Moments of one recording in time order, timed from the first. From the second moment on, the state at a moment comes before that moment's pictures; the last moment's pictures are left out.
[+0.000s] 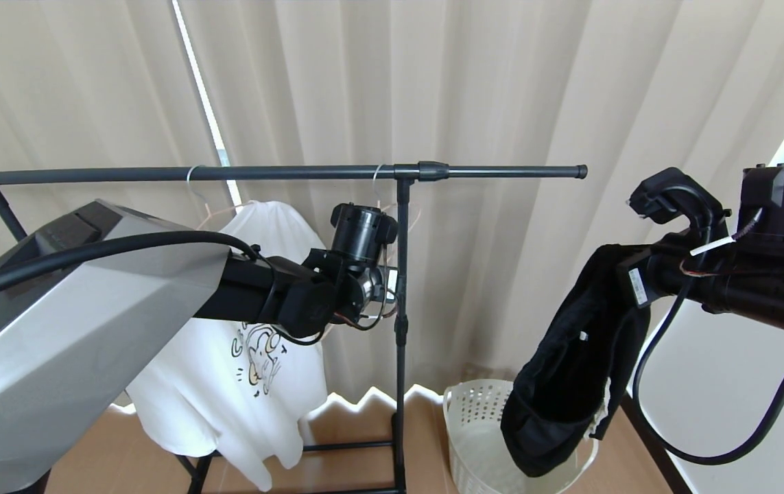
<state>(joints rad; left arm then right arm) -0.60 2.23 -1.51 -0.19 0.43 -0.13 0.23 1.60 -0.87 -0.35 -0.10 -0.29</state>
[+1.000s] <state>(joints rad) -0.58 2.27 -1.53 -0.20 0.41 -0.14 0.23 1.61 -0.88 -0.35 -0.10 -0.29</state>
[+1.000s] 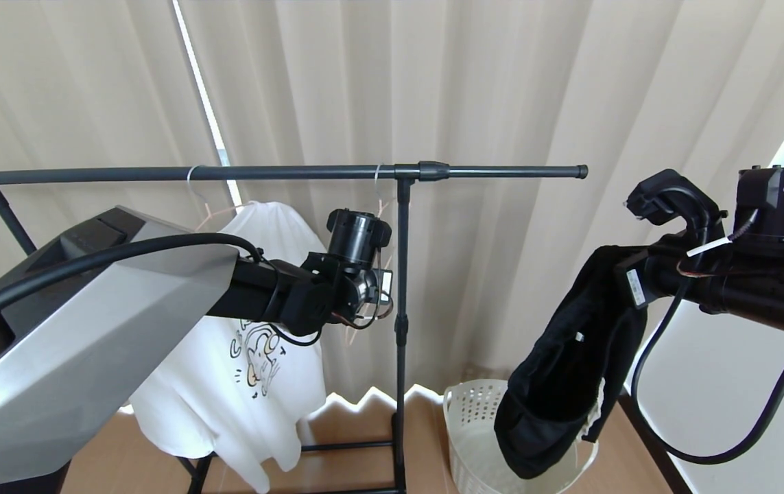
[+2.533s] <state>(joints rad) -0.58 1.99 -1.24 -0.26 0.41 -0.13 0.23 1.60 -0.87 -0.36 -0.10 -0.29</state>
